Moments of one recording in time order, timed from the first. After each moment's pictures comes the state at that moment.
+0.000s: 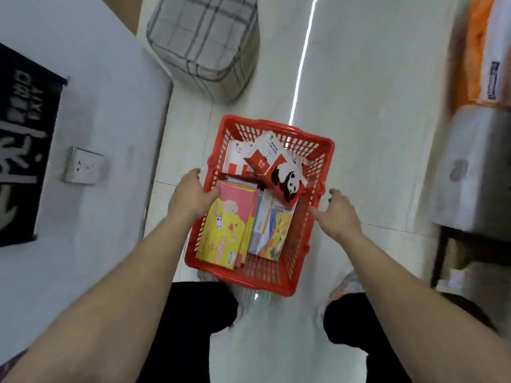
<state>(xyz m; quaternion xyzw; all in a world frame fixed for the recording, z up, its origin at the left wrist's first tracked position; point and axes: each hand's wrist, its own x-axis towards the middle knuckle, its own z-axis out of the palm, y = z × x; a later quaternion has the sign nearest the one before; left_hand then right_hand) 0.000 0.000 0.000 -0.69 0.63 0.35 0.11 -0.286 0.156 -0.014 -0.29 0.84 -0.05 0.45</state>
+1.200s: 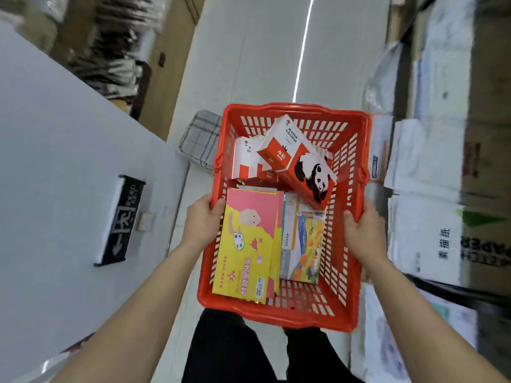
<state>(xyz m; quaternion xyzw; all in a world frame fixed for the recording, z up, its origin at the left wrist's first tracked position) -0.166 0.003 0.436 -0.66 0.63 0.41 -0.09 -0.463 0.158 0.434 -0.28 0.85 -0.29 0.33</state>
